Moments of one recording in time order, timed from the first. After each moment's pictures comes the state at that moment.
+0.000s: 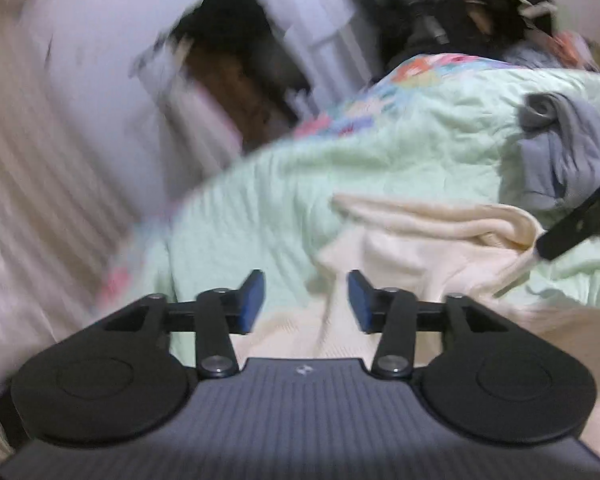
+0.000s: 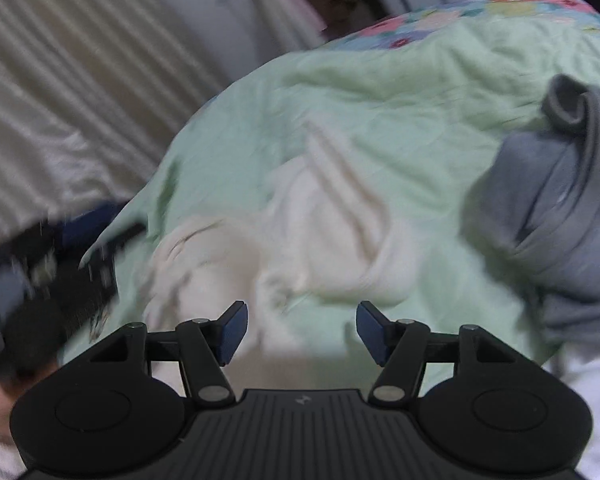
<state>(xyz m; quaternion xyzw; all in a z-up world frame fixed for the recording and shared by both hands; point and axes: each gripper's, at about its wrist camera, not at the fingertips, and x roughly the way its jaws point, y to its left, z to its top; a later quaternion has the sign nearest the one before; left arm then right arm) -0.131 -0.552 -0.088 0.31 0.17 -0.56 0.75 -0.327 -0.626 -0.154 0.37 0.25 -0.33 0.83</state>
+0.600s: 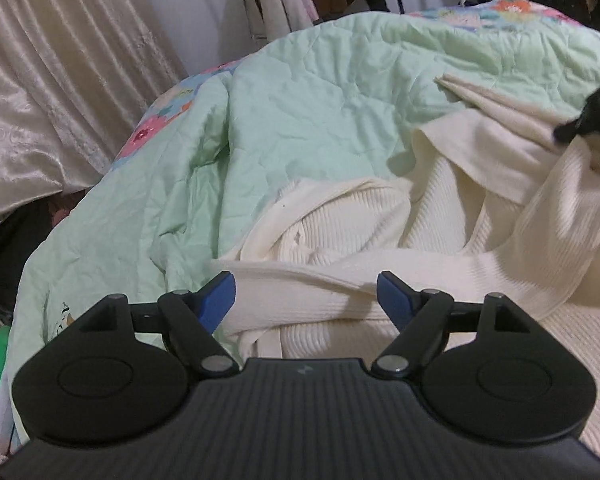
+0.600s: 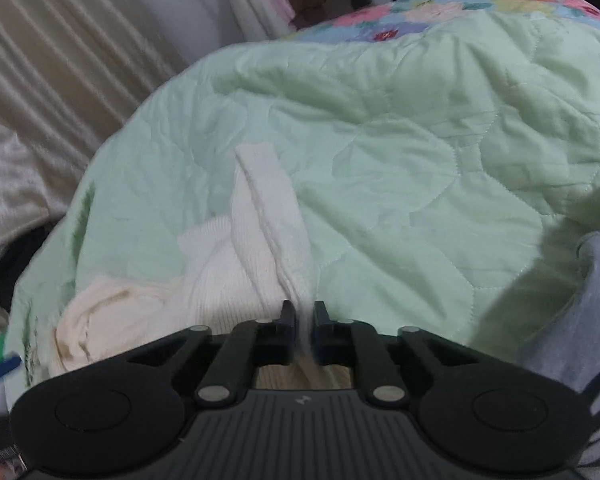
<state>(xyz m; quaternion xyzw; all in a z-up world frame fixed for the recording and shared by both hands) -0.068 -0.544 -0.143 0.35 0.27 -0.44 0.78 -0.260 -0.747 -0.198 0.37 0.22 -0.37 0.82</state>
